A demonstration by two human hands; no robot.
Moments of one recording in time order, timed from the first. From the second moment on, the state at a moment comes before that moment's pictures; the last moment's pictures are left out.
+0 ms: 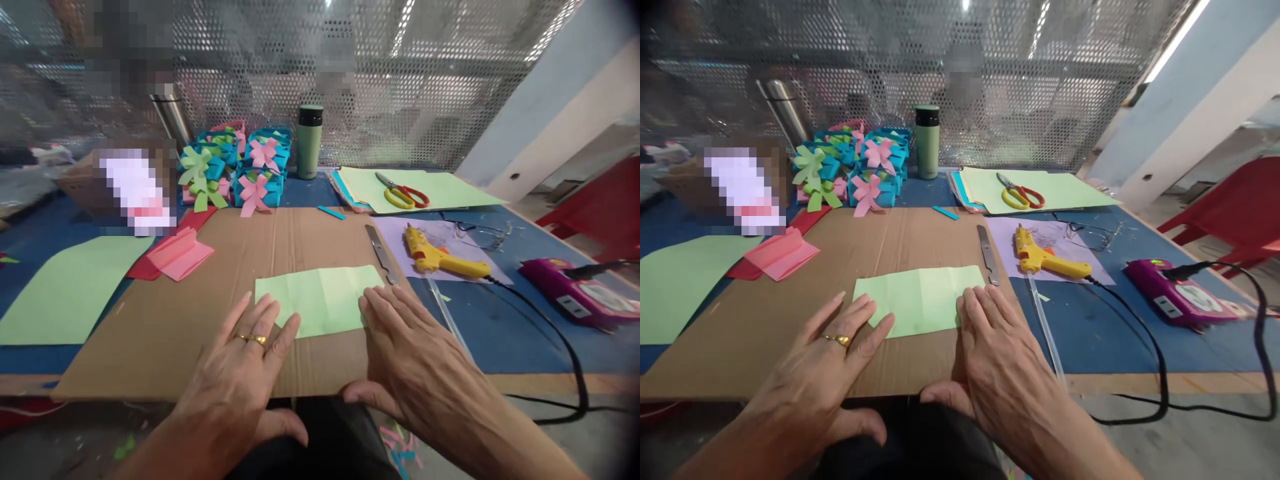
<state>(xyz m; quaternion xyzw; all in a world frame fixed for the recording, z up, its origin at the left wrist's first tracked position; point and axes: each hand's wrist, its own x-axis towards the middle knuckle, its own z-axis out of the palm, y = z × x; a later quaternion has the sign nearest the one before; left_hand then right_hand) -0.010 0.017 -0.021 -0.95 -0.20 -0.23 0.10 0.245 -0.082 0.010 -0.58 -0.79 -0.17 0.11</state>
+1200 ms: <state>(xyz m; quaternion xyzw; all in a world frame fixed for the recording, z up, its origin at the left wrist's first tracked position) -0.008 0.041 0.024 -0.95 -0.23 -0.19 0.05 0.266 -0.056 0.038 -0.52 -0.83 -0.11 0.16</state>
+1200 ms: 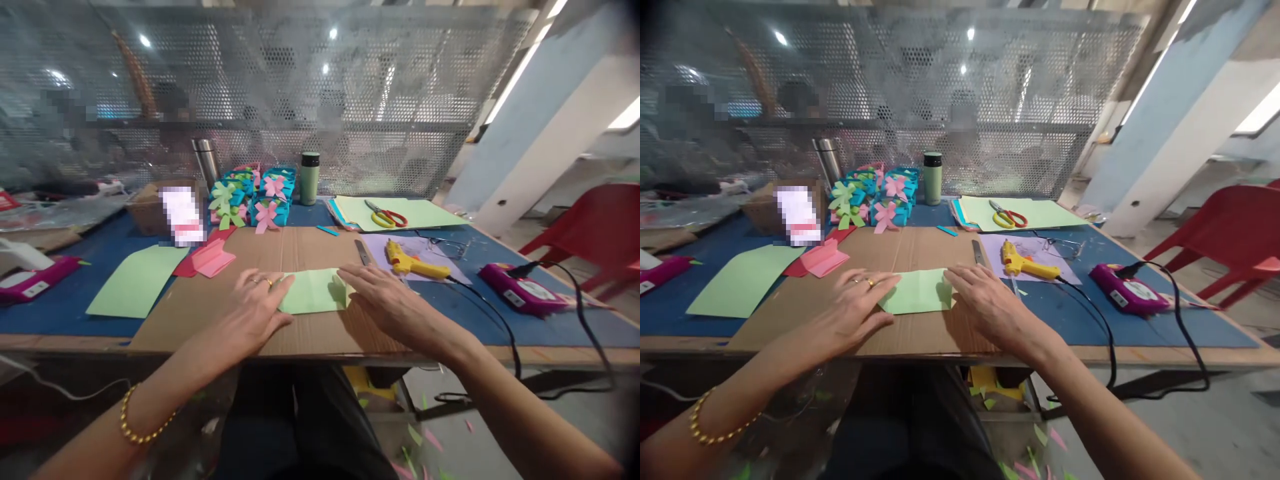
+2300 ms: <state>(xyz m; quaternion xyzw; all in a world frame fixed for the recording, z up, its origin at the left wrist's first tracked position) -0.027 0.026 0.037 -0.94 -0.24 -0.21 -0.08 0.258 -0.082 0.047 -0.53 -0.83 0.00 0.16</state>
